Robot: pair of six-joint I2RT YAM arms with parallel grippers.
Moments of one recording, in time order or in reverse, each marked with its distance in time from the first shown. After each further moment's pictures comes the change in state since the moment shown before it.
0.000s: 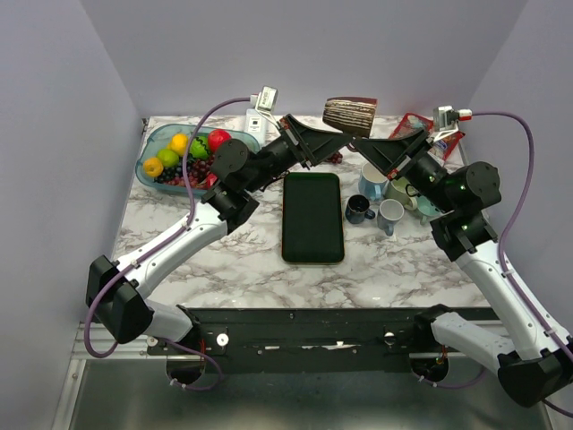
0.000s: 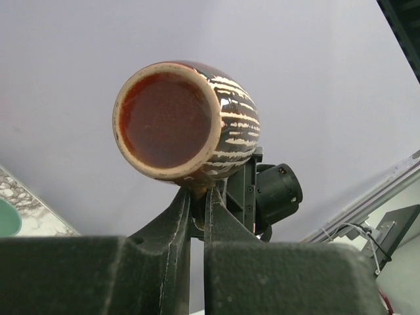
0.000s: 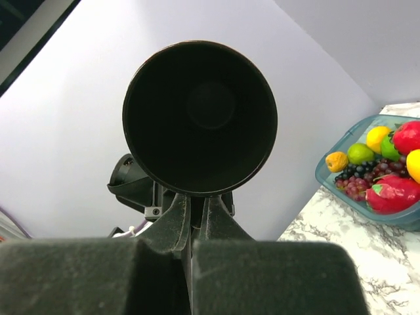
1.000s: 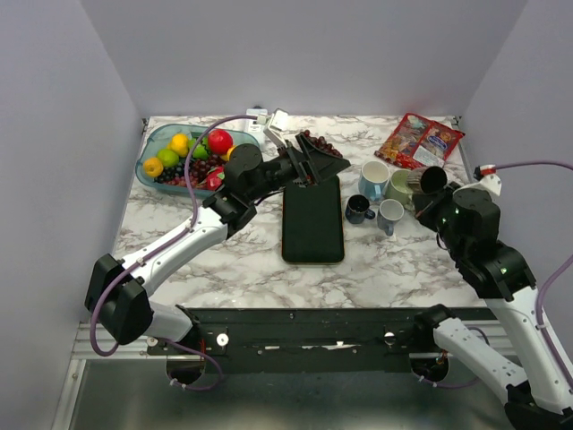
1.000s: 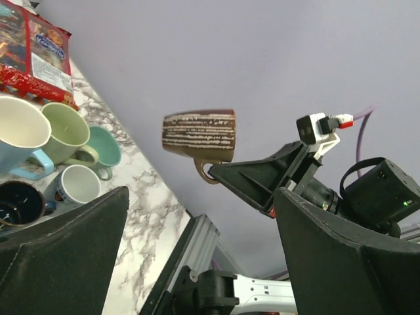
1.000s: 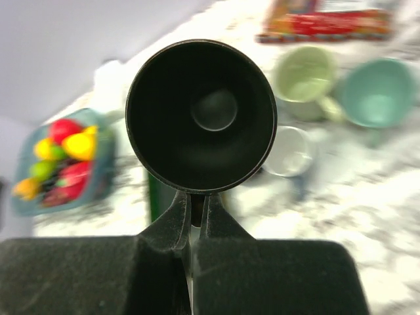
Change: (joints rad) left arm 0.036 -0.008 -0.124 -0.196 0.002 0.167; right arm 0.008 -0.252 0.015 -1.004 0.811 -0.397
